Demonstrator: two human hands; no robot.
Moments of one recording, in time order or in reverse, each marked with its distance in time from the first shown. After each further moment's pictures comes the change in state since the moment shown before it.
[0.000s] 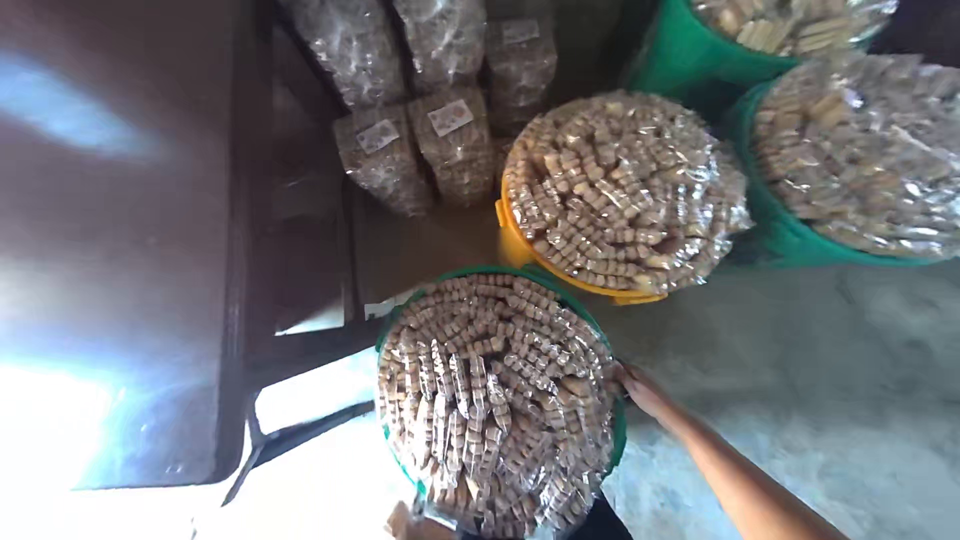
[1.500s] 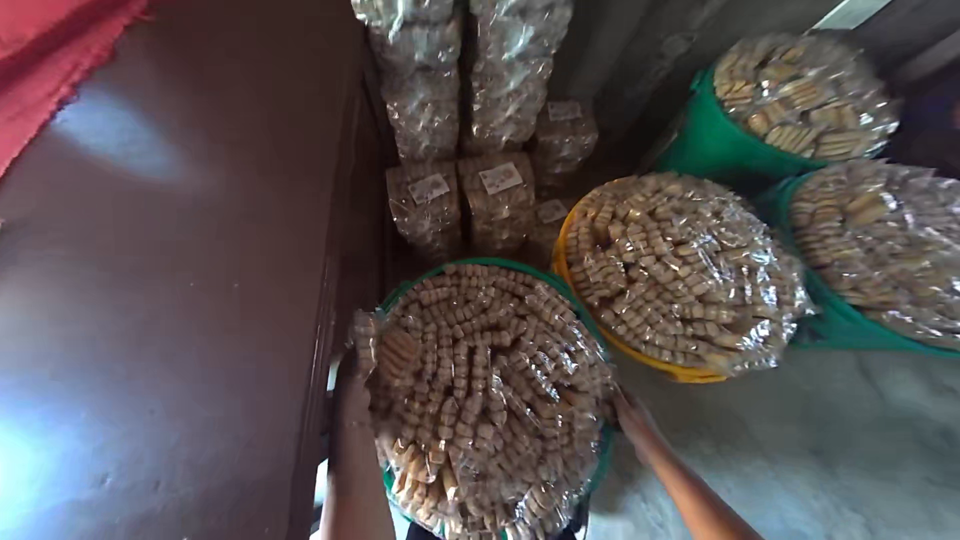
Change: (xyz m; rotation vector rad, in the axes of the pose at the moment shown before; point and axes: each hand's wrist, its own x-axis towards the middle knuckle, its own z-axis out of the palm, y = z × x) left_hand 0.198 0.355 0.135 0.362 0.439 0.462; right_hand 0.031 -0.134 0.084 0.252 0.338 -0.037
